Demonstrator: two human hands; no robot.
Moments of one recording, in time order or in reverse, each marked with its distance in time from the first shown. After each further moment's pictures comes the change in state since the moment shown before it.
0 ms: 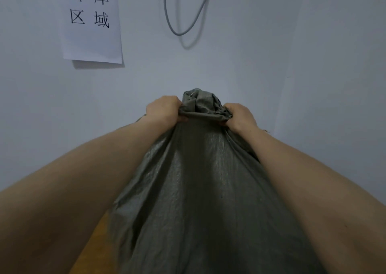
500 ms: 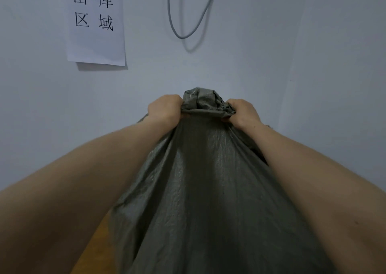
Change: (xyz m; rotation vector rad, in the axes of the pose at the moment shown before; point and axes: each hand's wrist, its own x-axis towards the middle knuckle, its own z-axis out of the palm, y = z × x) left_hand 0.004 0.002 -0.005 0.013 0.068 -0.042; right_hand 0.008 -0.009 -0.013 0.008 0.009 -0.031
